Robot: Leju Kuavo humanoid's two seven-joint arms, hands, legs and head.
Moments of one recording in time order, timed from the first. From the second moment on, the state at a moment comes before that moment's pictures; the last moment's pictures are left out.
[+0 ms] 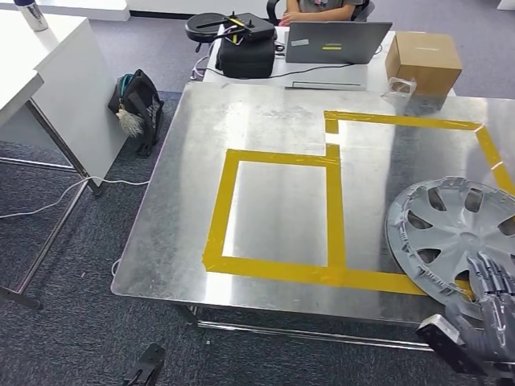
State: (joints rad) left arm -0.12 -0.14 0.59 -0.24 -0.97 0.11 -0.29; right arm 0.40 -0.30 -0.15 -1.81 0.99 -0.23 -0.10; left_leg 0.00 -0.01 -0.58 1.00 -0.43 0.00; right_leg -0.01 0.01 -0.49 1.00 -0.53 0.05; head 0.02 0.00
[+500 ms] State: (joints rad) left arm -0.11 -0.14 0.62 -0.24 -0.94 0.12 -0.32; right arm 0.57 -0.29 0.14 -2.01 1.16 -0.54 0.04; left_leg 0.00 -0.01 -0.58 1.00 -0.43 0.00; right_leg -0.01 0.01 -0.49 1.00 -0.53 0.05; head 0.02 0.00
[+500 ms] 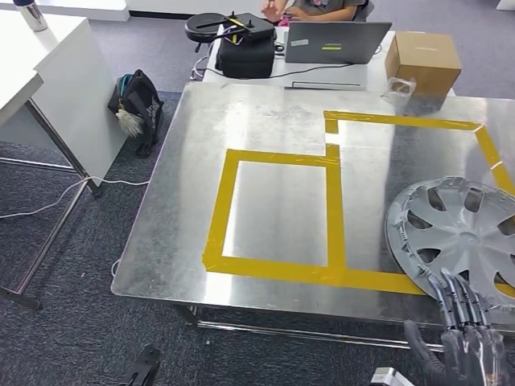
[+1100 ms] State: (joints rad) left arm -0.07 -0.14 0.68 -0.24 -0.91 0.14 -0.39; right arm 0.65 -0.01 0.22 -1.91 0.76 -0.67 -0.36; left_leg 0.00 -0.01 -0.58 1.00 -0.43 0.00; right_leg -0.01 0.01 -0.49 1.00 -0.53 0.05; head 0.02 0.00
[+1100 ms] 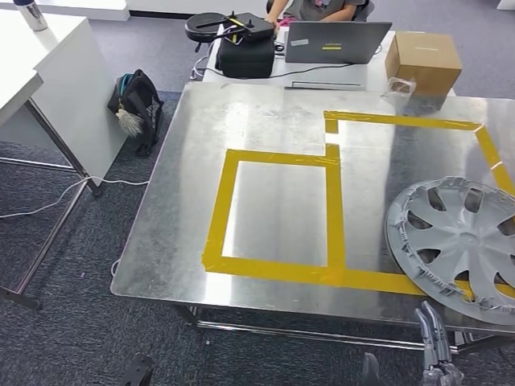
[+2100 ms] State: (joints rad) left arm -0.04 -0.13 0.77 -0.24 -0.87 0.15 -0.44; right arm 0.40 0.33 -0.44 -1.20 0.75 -0.42 -0.60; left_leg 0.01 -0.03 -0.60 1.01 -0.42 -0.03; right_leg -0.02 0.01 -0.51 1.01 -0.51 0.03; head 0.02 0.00
